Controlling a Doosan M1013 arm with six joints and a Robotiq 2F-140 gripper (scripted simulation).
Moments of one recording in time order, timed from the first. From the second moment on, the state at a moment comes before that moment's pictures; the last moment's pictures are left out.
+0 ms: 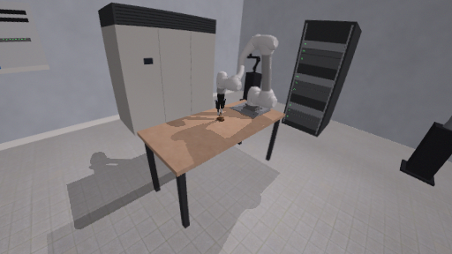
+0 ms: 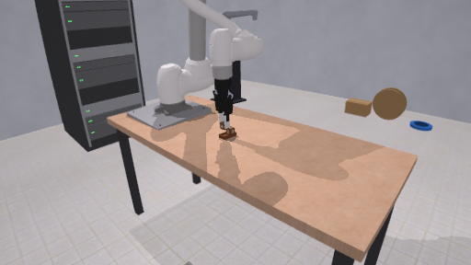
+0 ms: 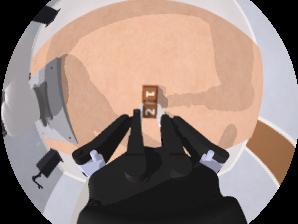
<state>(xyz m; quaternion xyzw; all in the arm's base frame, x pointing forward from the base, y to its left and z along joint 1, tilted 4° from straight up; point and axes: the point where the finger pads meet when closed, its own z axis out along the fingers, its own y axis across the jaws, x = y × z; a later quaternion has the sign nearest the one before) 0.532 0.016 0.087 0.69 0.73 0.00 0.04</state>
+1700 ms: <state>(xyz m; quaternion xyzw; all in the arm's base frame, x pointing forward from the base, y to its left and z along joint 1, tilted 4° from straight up) 0.533 0.015 0.061 0.69 0.73 0.00 0.04</state>
